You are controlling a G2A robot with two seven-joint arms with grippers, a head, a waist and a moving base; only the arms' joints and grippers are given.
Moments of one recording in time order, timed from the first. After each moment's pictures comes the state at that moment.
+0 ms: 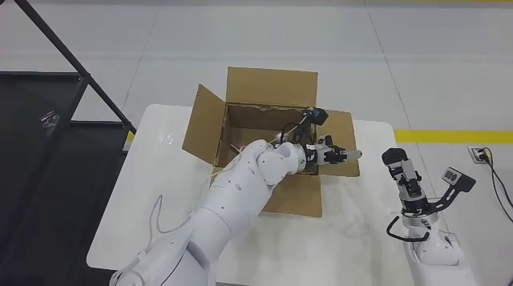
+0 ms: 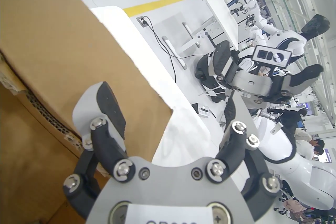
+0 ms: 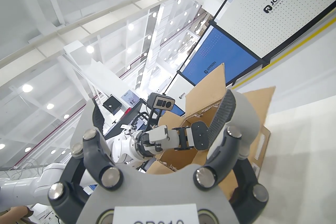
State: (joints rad) left arm 0.21 -1.81 -0.62 -0.36 0.24 -0.60 -0.38; right arm -1.12 -1.25 1.61 -1.18 0.04 -1.01 0.23
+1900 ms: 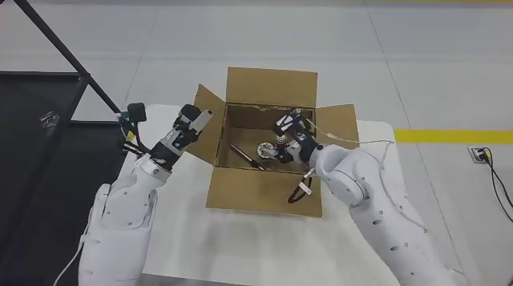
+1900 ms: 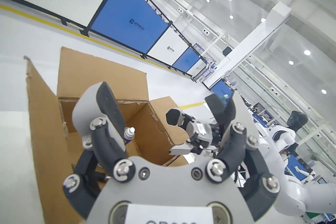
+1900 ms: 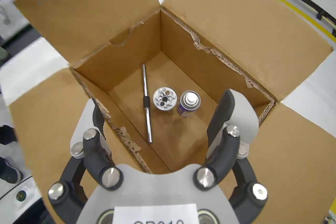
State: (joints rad) left arm 0.97 -1.34 -1.55 -1.54 0.32 -0.50 -0.44; right arm -0.63 -1.32 0.99 -1.42 -1.13 -0.20 0.73
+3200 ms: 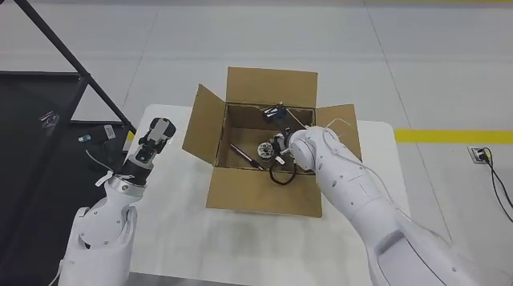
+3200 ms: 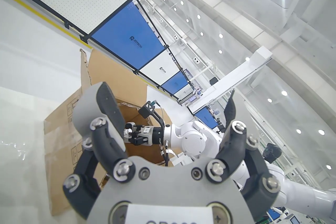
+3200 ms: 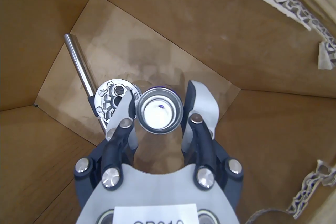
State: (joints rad) left arm 1.08 -1.31 -1.67 -1.54 0.08 -0.53 -0.44; right arm -0.18 -1.63 0.68 -0.39 -0.91 -0.11 0.55
